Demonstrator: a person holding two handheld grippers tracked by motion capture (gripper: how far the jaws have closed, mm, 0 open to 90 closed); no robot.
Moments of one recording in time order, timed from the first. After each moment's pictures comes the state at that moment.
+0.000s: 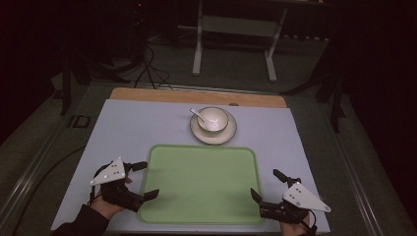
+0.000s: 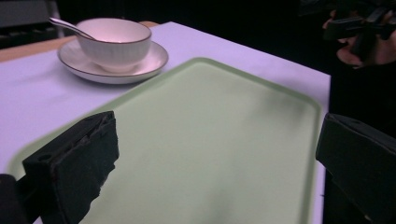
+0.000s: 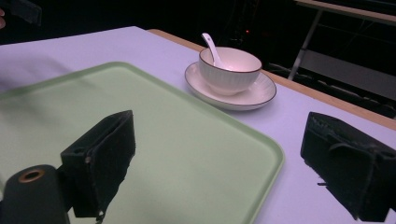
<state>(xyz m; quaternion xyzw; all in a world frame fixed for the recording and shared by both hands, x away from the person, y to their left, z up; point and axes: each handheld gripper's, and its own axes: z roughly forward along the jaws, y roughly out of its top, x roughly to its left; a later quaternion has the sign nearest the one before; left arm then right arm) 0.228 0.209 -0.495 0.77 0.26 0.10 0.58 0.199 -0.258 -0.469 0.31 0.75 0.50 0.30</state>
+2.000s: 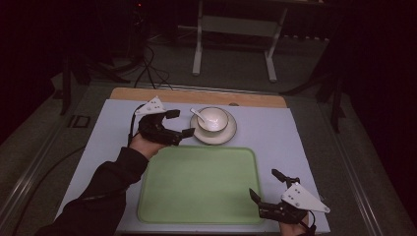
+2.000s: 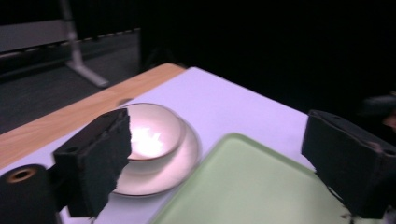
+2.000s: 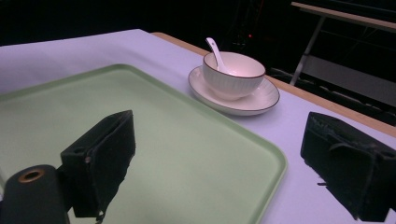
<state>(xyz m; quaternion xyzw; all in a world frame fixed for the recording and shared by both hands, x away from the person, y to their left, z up) 0.356 0.135 -0.406 0.75 0.30 0.12 0.58 0.198 -0.255 -0.468 0.29 0.75 0.51 0.31</state>
